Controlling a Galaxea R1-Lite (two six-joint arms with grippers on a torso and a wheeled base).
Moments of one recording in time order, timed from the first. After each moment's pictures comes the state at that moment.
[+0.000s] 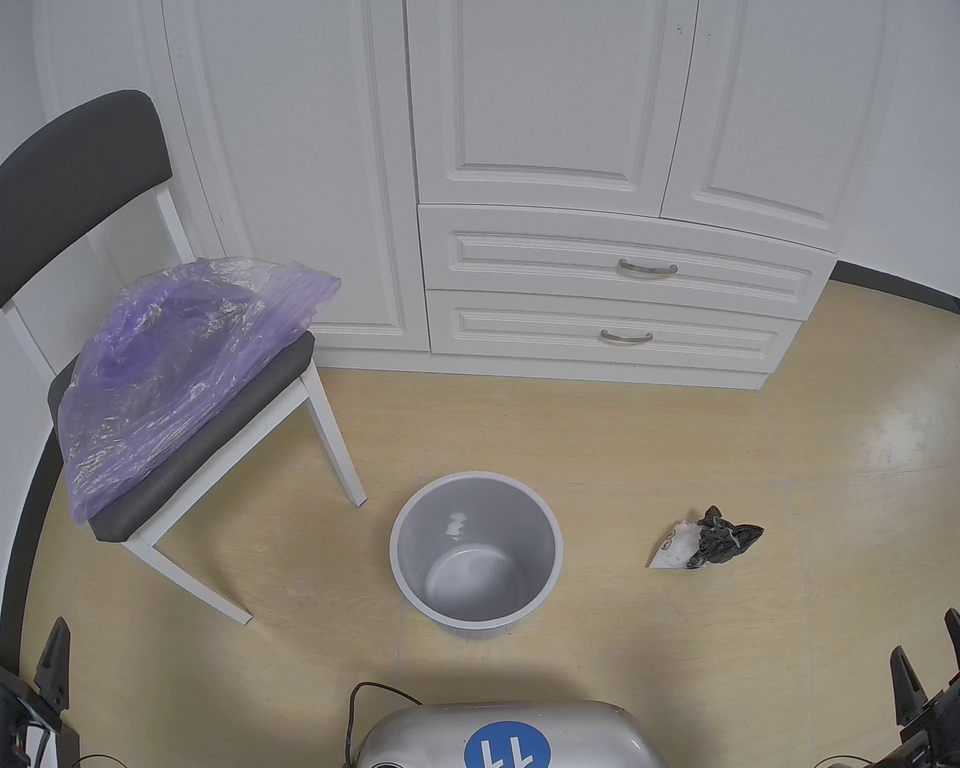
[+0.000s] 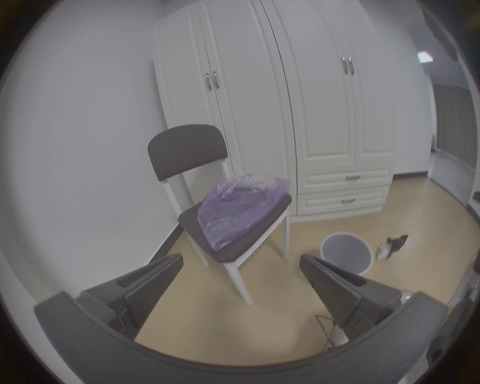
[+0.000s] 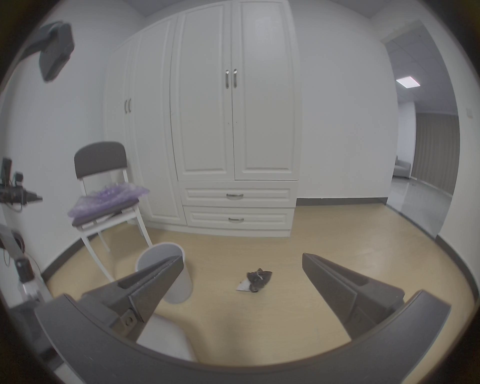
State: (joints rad) left arm 0.01 0.25 -0.25 0.07 0.15 0.12; right arm 0.00 0.02 -0.02 -0.03 0.02 0.01
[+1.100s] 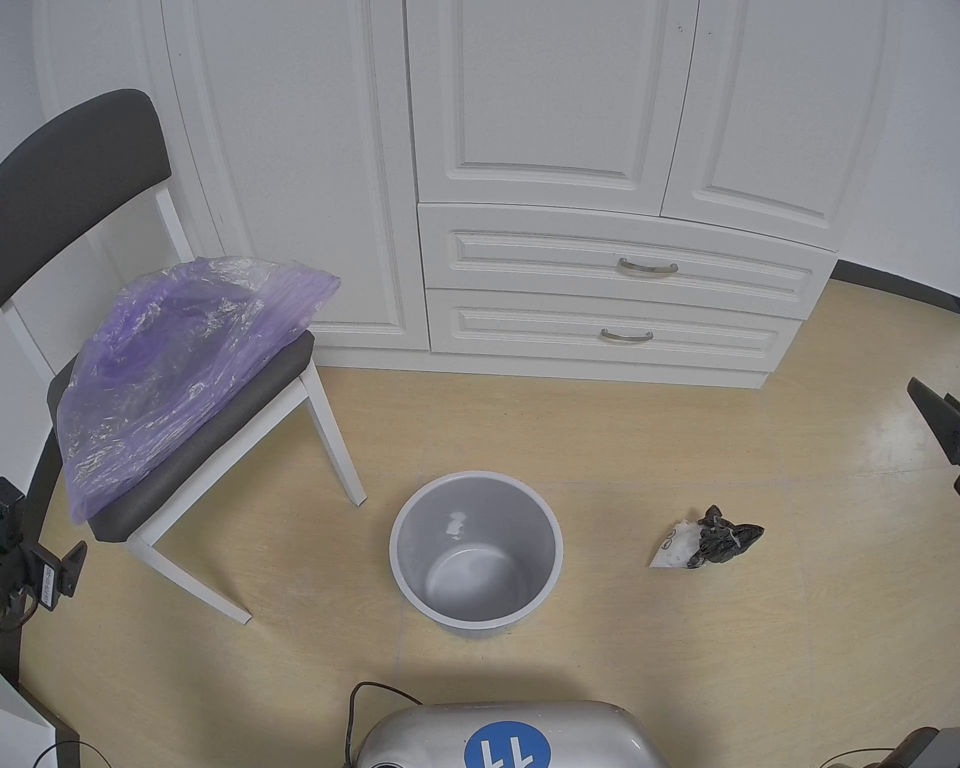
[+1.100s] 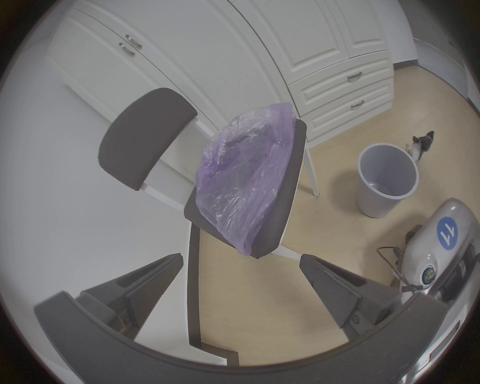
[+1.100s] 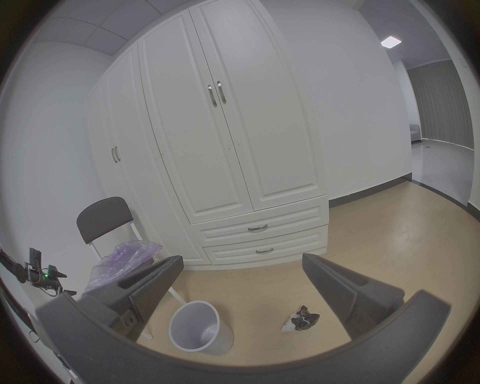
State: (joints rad) left arm 0.32 0.99 -0.40 -0.19 0.04 0.66; right arm 0.16 0.86 -0.42 -0.55 -0.03 0.24
